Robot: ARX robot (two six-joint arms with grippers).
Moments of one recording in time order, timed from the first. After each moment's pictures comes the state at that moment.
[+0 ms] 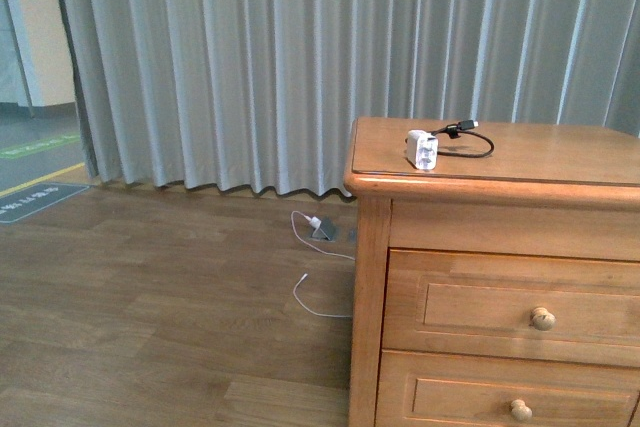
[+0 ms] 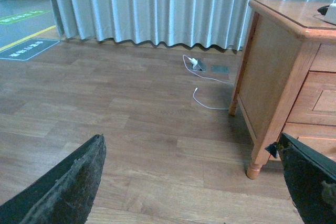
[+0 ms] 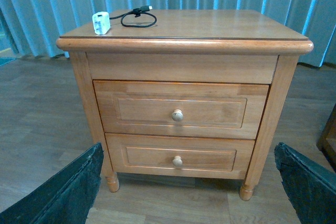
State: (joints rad) left arm 0.00 0.00 0.01 0.00 0.00 0.00; right arm 0.00 0.00 0.01 0.00 0.00 0.00
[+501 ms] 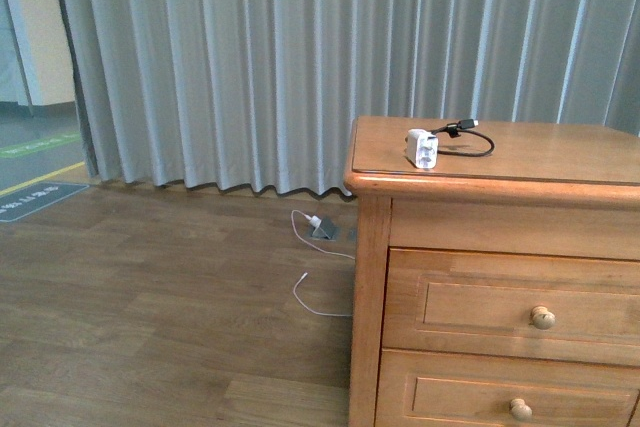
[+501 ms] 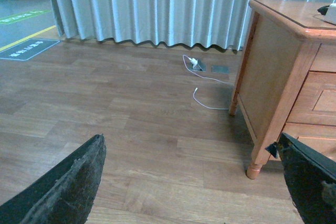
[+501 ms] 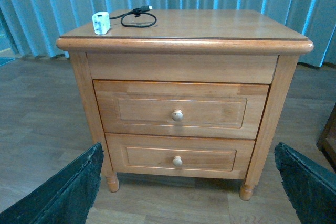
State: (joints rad) left arm 0.00 0.00 0.01 0.00 0.00 0.00; right arm 0.00 0.00 0.01 0.00 0.00 0.00
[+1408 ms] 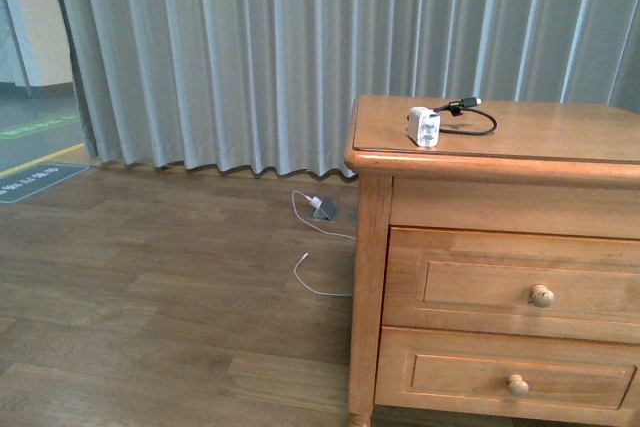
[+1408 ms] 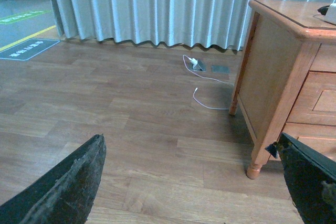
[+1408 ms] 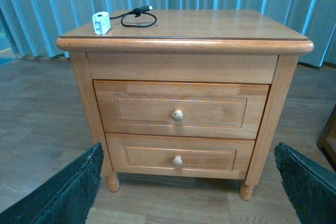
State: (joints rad) left arm 0.00 0.00 0.01 0.00 0.00 0.00; right arm 0.00 0.00 0.01 0.00 0.00 0.00
